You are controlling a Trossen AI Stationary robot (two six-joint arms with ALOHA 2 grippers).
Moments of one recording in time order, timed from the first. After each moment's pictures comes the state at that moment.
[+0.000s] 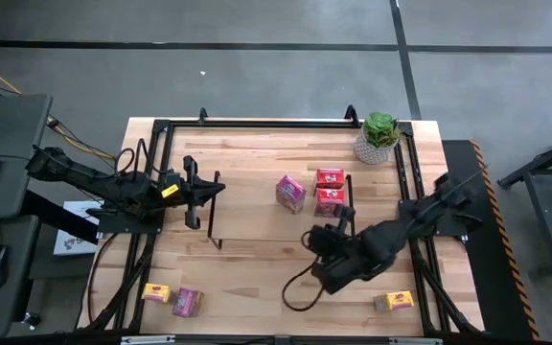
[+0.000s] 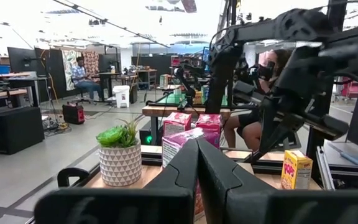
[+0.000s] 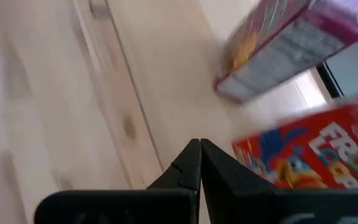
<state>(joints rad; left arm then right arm) -0.30 0.70 0.42 0.46 -0.46 0.08 0.58 1.79 1.77 -1.32 0.66 0.78</state>
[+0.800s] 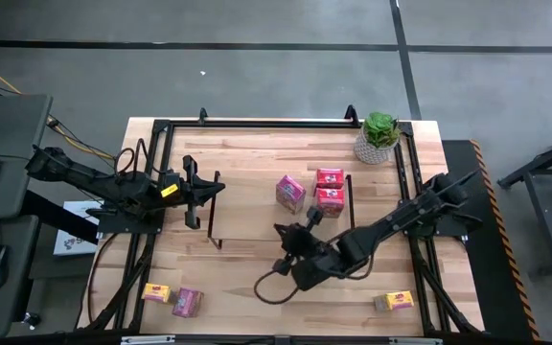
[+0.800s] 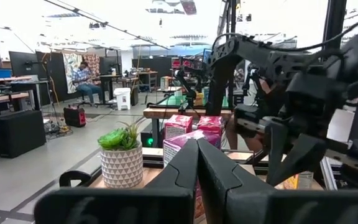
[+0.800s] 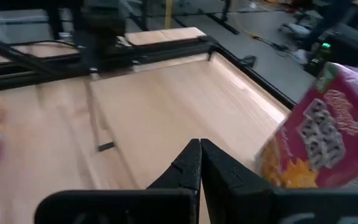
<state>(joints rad) -0.30 0.70 0.42 0.47 -0.46 0.10 0.50 1.85 1.56 -0.50 0.98 0.55</state>
